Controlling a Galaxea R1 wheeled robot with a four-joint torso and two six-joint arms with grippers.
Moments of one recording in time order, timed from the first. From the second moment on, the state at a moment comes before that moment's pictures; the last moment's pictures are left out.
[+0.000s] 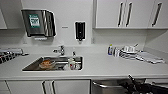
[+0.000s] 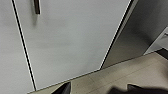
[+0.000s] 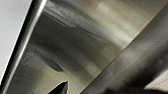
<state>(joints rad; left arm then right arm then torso) 1.19 2.32 -1.98 0.43 -0.40 -0.15 -0.60 2.35 -1.93 0.07 -0.31 0.89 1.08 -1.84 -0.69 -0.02</state>
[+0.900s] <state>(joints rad) 1.19 2.33 -1.98 0.43 -0.40 -0.16 -0.69 2.30 -1.87 0.10 -0.19 0.86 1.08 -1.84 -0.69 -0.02</state>
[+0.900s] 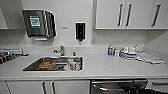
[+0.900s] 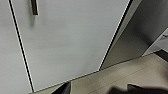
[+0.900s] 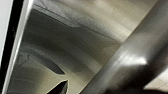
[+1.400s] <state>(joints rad) 1.19 2.34 -1.98 0.43 -0.40 -0.16 -0.76 2.26 -1.81 0.10 -0.08 0.80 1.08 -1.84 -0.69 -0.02</state>
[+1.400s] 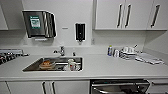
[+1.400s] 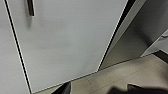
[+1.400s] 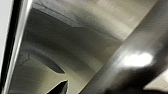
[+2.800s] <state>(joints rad) 1.20 2.36 -2.00 0.43 -0.40 -0.16 -0.83 2.23 -1.77 0.13 -0.11 0.82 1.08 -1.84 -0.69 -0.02</state>
